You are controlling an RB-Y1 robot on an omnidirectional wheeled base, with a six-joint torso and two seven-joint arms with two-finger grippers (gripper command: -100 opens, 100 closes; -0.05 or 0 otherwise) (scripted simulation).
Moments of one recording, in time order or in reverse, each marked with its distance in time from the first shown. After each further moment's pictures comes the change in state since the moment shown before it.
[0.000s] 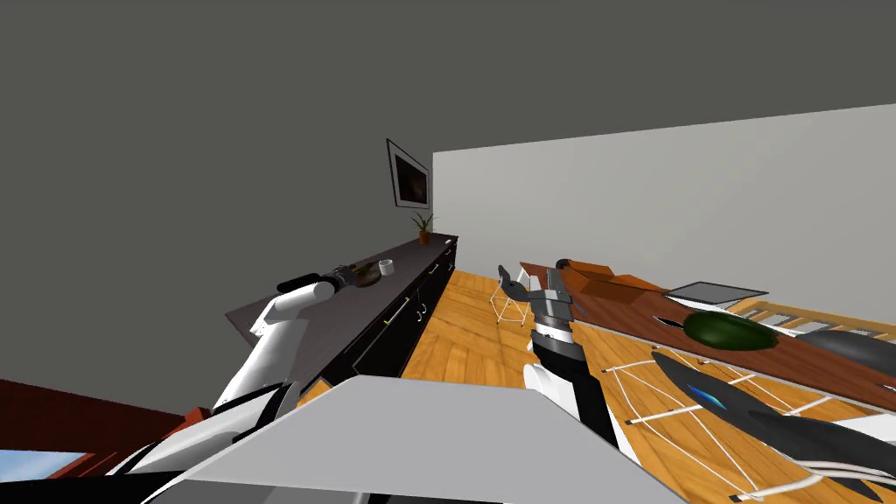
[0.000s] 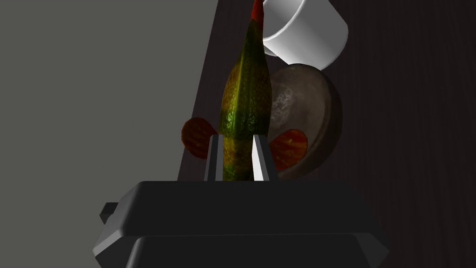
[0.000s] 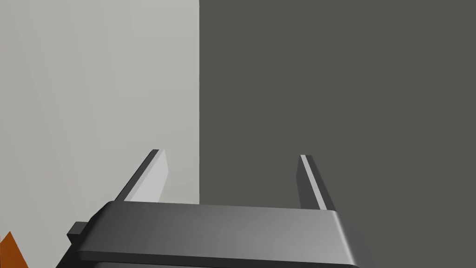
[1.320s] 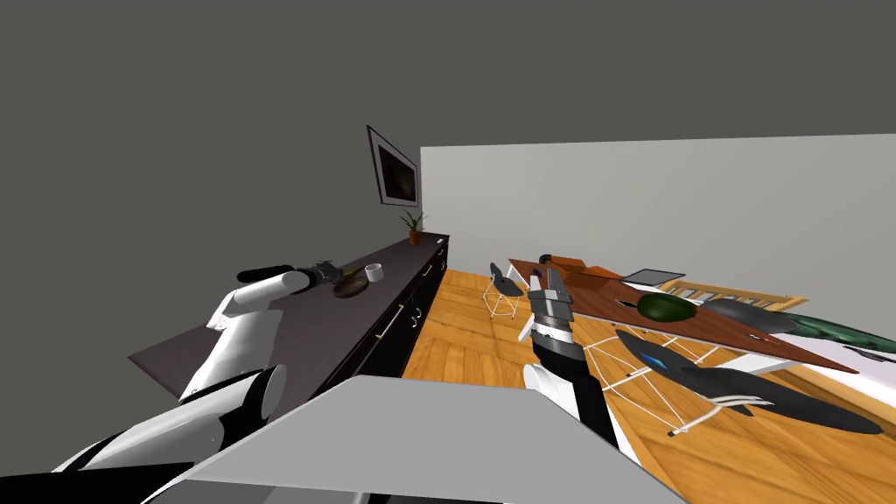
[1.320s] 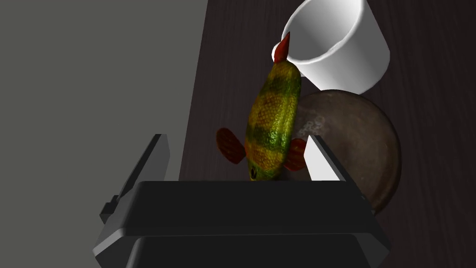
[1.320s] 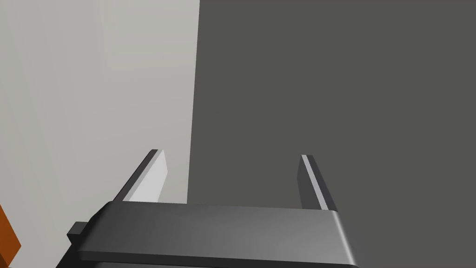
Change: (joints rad) left arm -0.059 0.133 0.125 0.085 0.059 0.173 0.004; right arm 0.000 0.000 0.000 0.000 0.000 0.000 0.000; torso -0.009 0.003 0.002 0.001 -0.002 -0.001
